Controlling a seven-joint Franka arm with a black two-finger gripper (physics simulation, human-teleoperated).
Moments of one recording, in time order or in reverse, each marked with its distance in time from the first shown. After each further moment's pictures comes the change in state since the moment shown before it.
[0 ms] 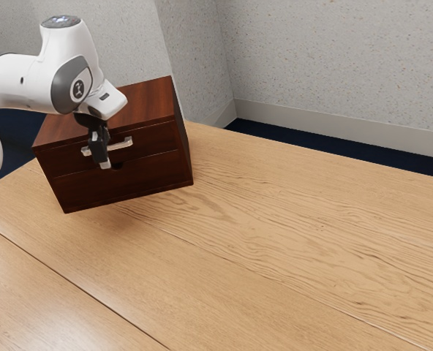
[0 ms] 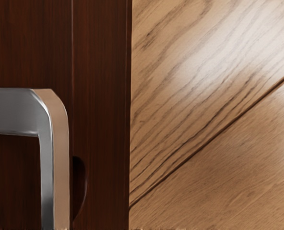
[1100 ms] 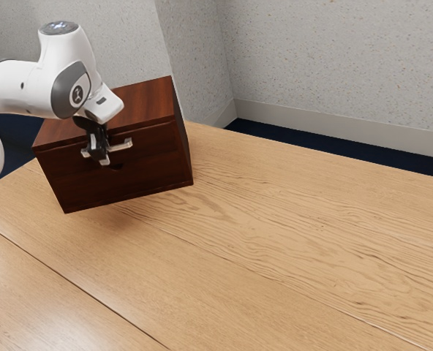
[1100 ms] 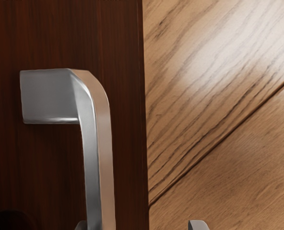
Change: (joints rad) arm 0.020 0.016 -0.002 -0.007 -0.001 0.050 0.065
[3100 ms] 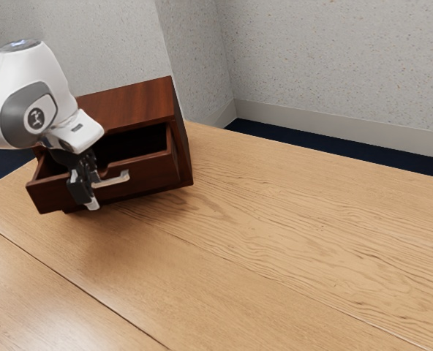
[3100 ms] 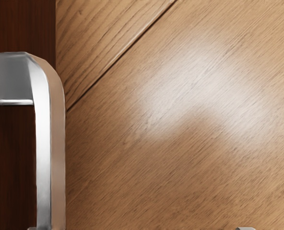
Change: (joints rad) arm -0.083 -0.457 -0.005 -0.564 -0.063 0.006 -0.073
